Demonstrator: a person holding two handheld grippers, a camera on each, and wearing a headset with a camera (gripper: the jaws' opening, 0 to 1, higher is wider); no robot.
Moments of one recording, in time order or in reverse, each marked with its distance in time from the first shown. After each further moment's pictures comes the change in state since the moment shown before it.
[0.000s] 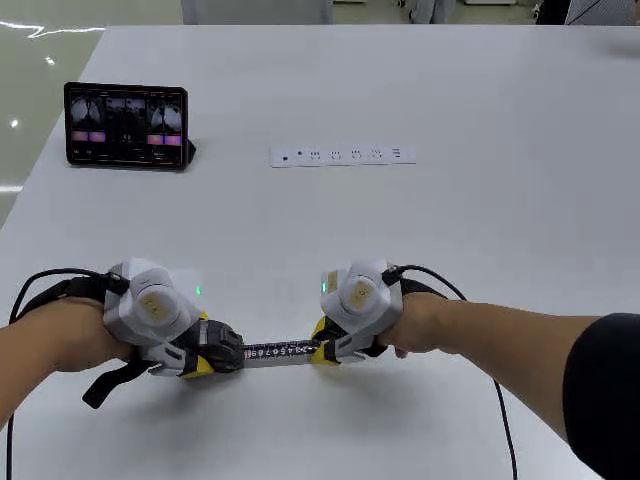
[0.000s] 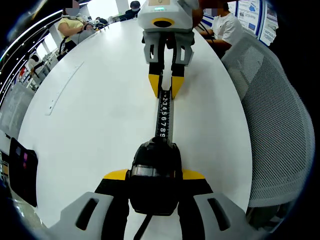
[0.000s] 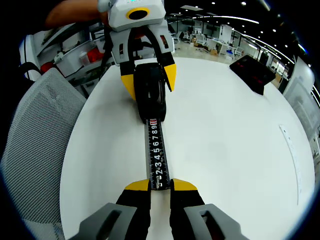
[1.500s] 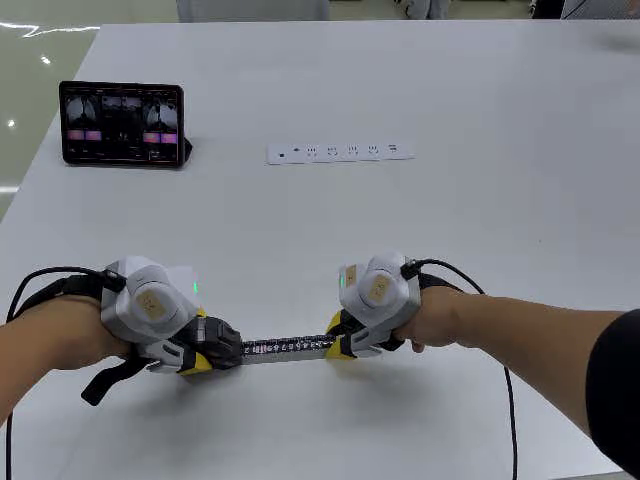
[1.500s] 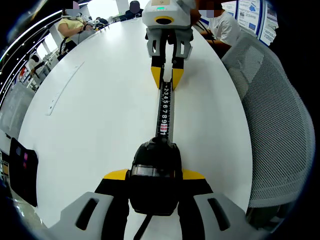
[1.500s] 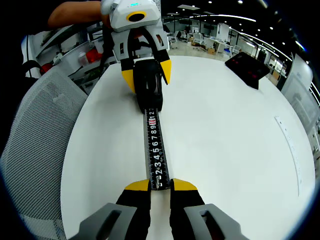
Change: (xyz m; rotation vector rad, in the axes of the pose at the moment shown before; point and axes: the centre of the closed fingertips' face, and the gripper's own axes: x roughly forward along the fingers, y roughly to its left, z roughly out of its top) left arm 0.000 -0.002 0.001 0.000 0.001 0.004; right arm -0.011 -0.001 -0.022 0.018 0.001 -0.009
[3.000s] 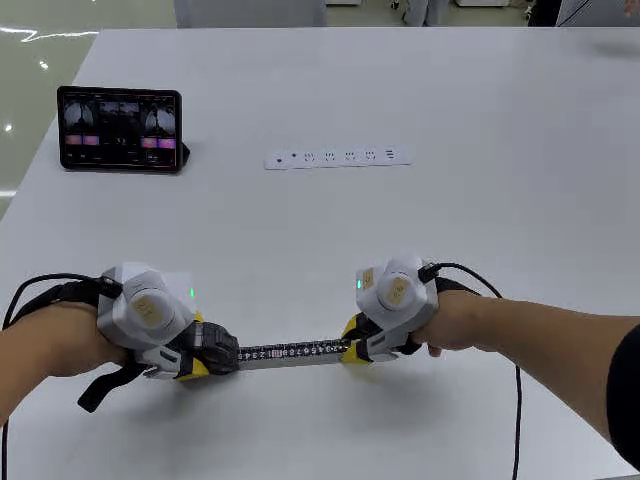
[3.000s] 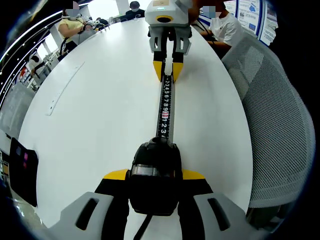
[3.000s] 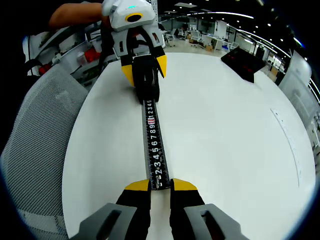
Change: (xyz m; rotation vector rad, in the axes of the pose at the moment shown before) left arm 0.001 0.003 0.000 -0.001 -0.007 0.003; right arm -0.016 -0.003 -0.019 0.024 0.020 -0.005
